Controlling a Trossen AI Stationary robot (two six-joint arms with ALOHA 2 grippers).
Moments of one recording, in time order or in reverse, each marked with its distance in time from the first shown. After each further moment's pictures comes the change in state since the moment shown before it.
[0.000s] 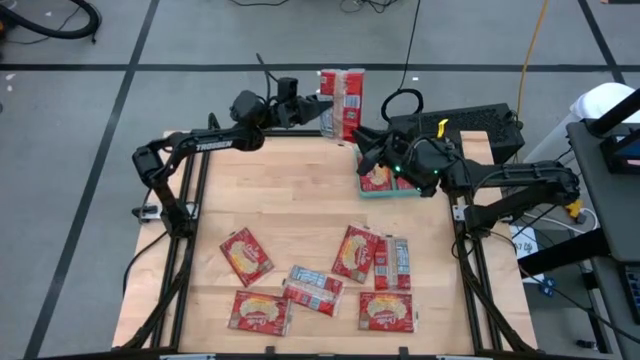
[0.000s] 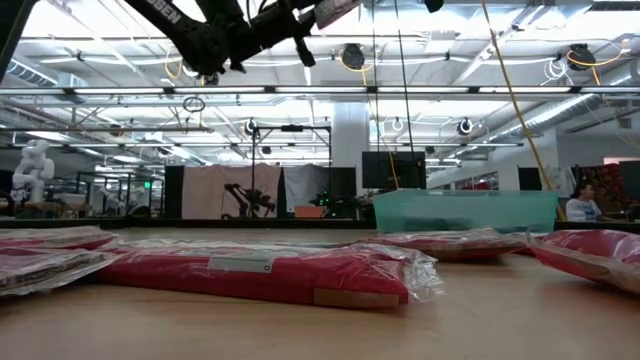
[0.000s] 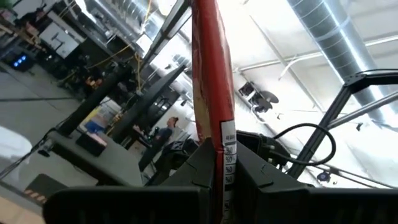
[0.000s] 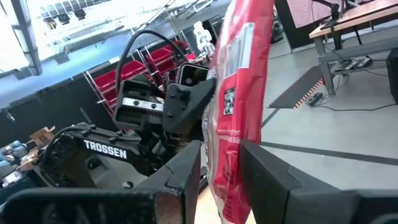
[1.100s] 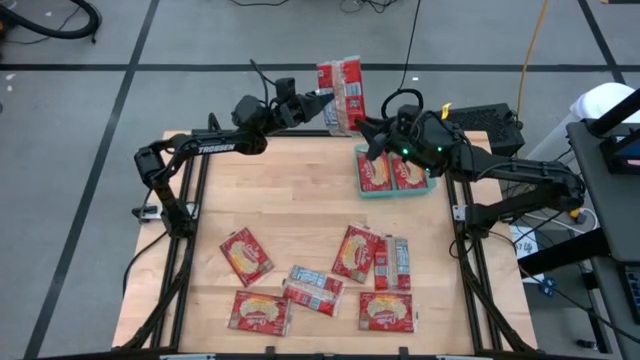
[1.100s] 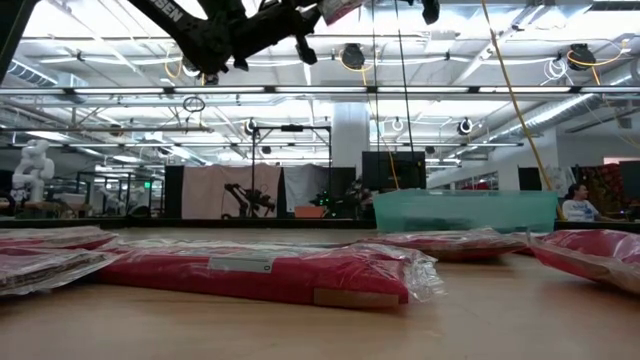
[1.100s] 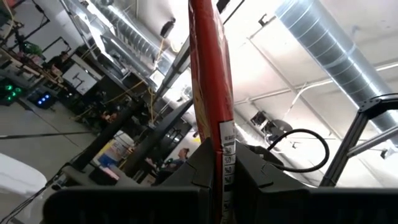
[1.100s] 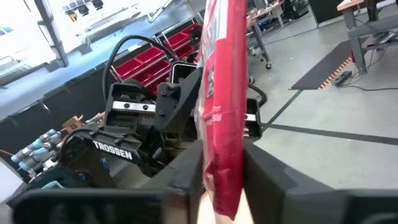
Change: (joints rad) left arm -0.033 0.005 0.000 0.037 -0.190 0.059; right arm -0.174 -0.050 0.001 -0.084 -0.294 0.080
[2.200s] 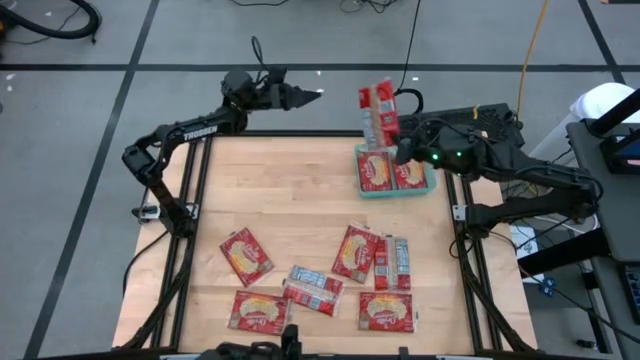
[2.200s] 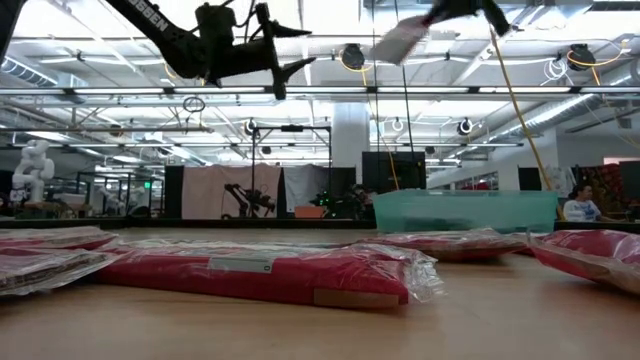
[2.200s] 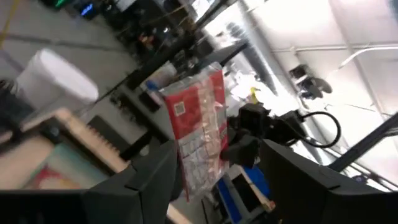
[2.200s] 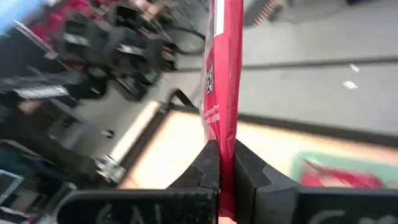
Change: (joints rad) left arm 0.249 -0.053 0.001 -0.395 0.420 -0.050; right arm 0.005 -0.207 -0.001 -0.610 0.073 0.281
